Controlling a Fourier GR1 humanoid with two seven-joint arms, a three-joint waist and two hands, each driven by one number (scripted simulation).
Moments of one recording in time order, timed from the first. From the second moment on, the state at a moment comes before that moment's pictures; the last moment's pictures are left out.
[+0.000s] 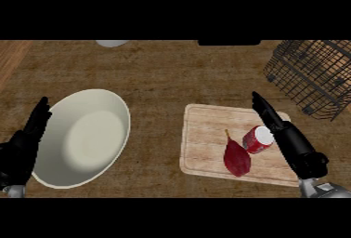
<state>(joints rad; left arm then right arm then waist) 0.06 0.49 -0.10 -1.68 0.04 0.26 0.17 -0.09 -0.45 0.33 -1.70 -0.15 -0.07 0.07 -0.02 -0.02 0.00</state>
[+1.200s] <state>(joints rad) -0.13 0.41 -0.09 -1.48 -0.02 0.22 0.08 -0.10 -0.86 -0.04 -1.59 -0.31 0.22 0.28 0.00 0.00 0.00</state>
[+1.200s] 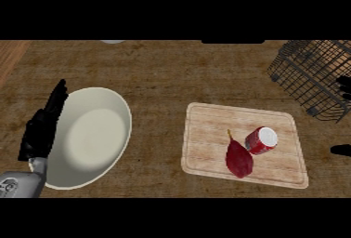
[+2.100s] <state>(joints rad) -0.15 0.38 -0.05 -1.47 -0.05 0.17 0.08 -0.46 -0.77 0.19 -1.57 -0.22 0.43 0.82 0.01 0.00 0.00</state>
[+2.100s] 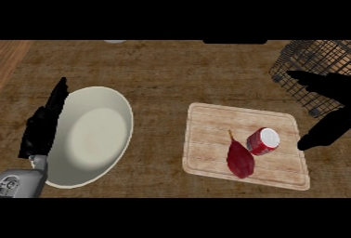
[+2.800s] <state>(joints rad) -0.12 0.34 -0.01 -1.51 -0.09 0.14 0.09 -0.38 -0.66 0.22 -1.62 -0.05 0.50 0.86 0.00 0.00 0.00</state>
